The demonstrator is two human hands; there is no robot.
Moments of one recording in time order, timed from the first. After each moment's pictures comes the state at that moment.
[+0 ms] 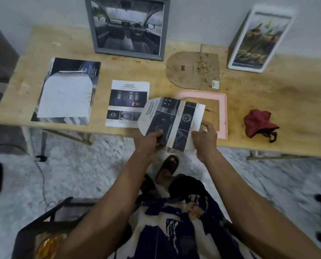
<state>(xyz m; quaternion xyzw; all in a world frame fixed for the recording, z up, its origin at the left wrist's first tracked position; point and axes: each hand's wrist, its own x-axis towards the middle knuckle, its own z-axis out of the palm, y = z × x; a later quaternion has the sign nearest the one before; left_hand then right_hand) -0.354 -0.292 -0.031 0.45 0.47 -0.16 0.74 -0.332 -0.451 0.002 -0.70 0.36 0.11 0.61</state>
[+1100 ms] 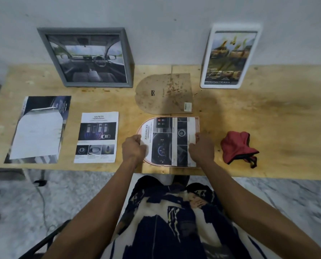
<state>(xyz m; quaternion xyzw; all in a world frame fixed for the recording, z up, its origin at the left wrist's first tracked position) -0.242 -0.358 -0.048 0.85 0.32 -0.15 0.39 -0.232 -0.581 -0.046 -0.88 0.20 0.17 0.40</state>
